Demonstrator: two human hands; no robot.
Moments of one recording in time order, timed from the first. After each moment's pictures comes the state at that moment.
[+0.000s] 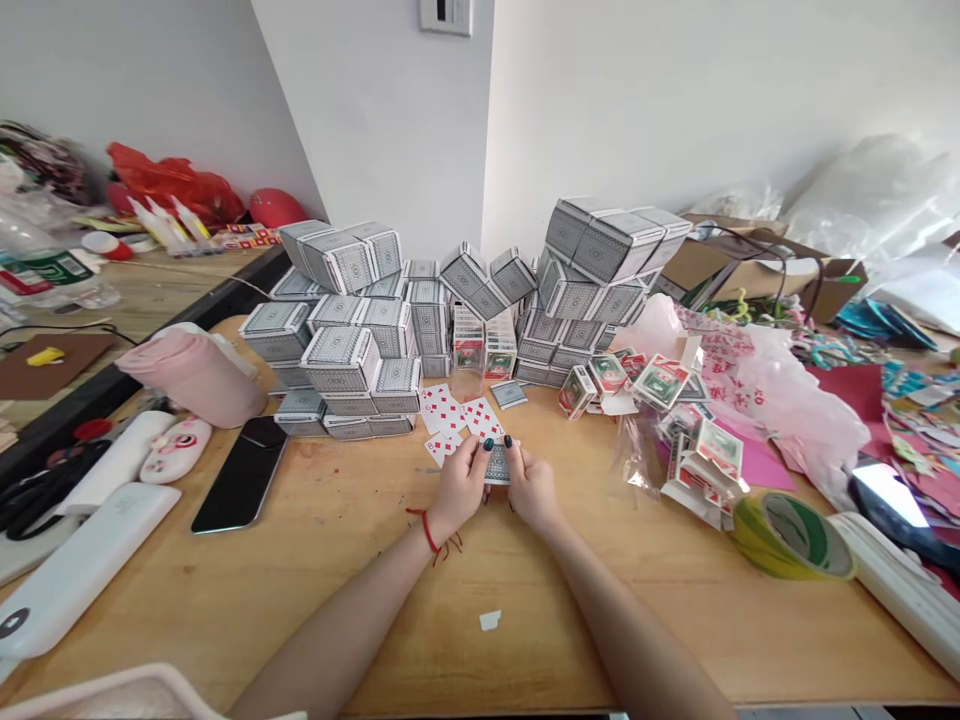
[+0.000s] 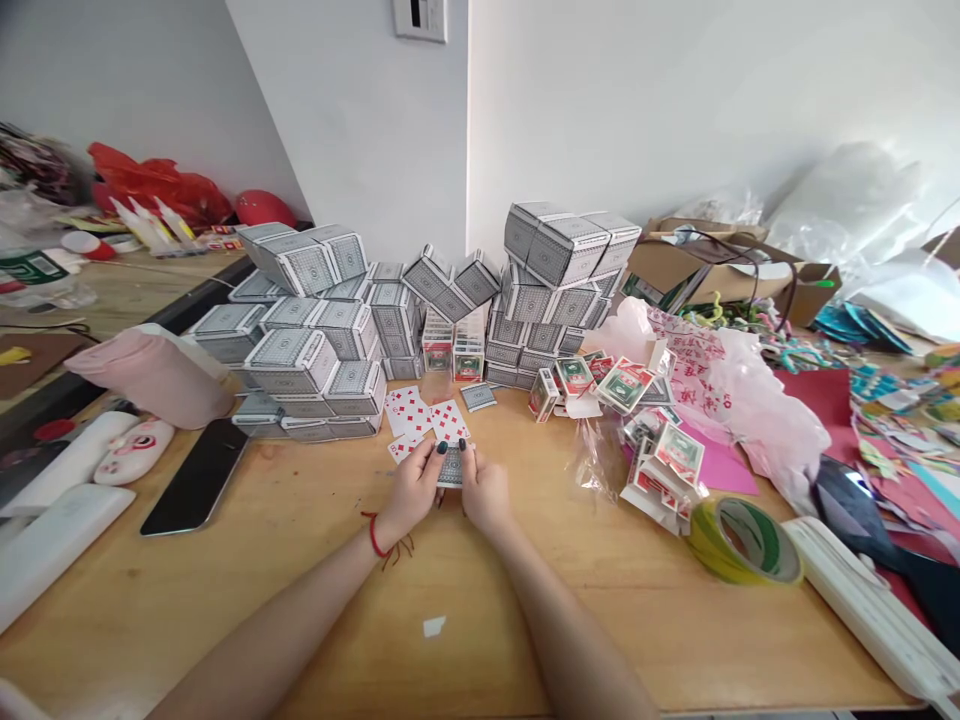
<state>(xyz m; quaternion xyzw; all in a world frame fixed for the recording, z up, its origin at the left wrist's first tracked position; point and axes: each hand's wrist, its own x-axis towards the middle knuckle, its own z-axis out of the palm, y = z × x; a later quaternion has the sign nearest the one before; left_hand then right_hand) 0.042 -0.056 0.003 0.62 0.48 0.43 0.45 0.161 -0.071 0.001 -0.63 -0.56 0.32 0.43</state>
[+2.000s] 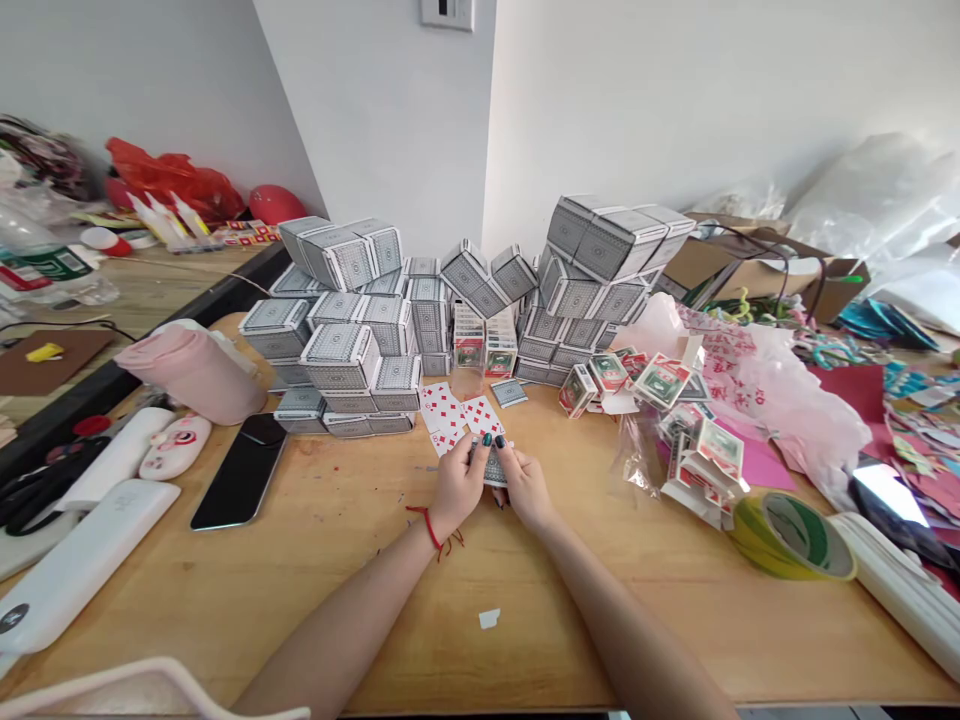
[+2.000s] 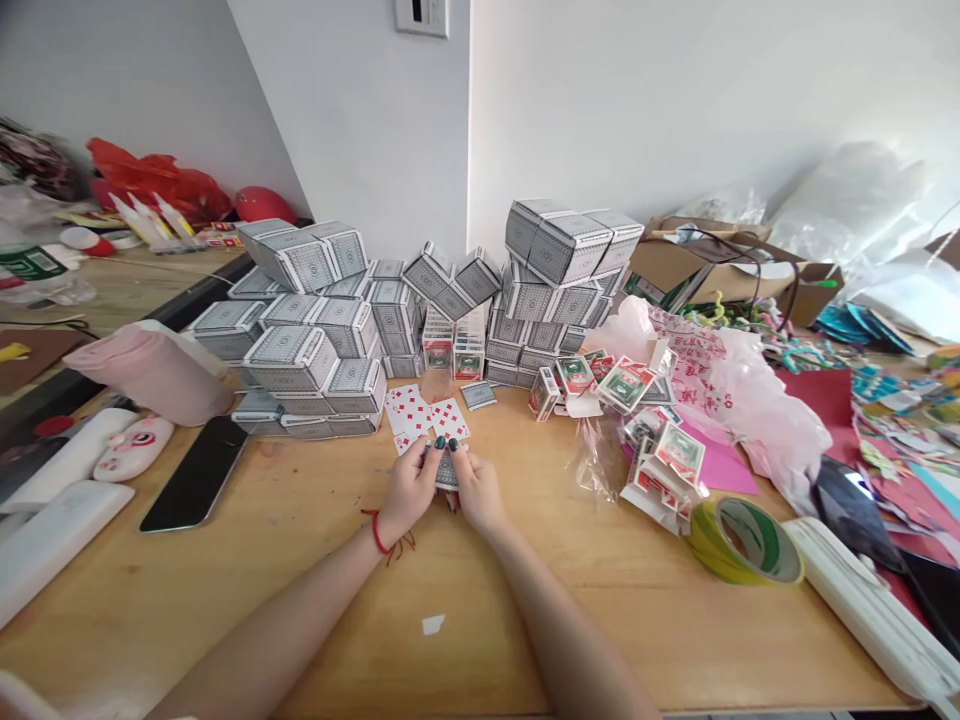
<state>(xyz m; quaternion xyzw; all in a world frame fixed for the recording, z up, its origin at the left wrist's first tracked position) 0.042 -0.058 0.008 0.63 0.48 0.48 0.38 0.150 -0.074 0.011 -0.51 -0.49 0.53 0.46</state>
